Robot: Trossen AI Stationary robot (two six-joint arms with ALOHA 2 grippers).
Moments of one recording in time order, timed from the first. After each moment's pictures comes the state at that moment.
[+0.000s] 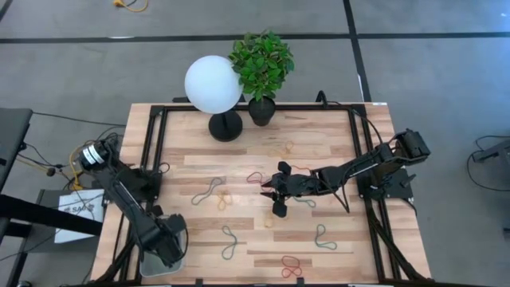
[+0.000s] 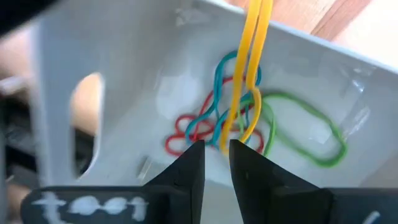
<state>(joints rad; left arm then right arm) -0.93 1.59 0.98 -1.08 0.15 -1.42 0.25 1.62 0.80 0.27 0.26 0.24</state>
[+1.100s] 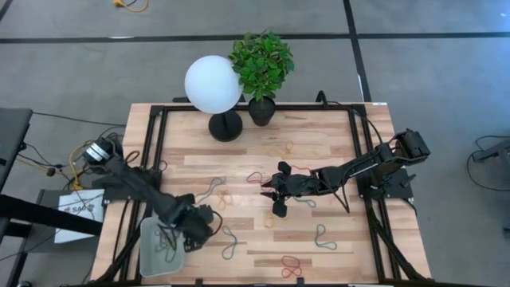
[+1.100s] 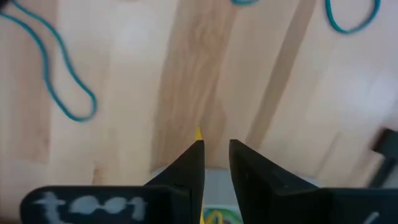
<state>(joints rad) -0.62 1.59 1.13 -1.01 0.02 -0.90 0.25 1.62 0.80 0.27 0.26 0.24</state>
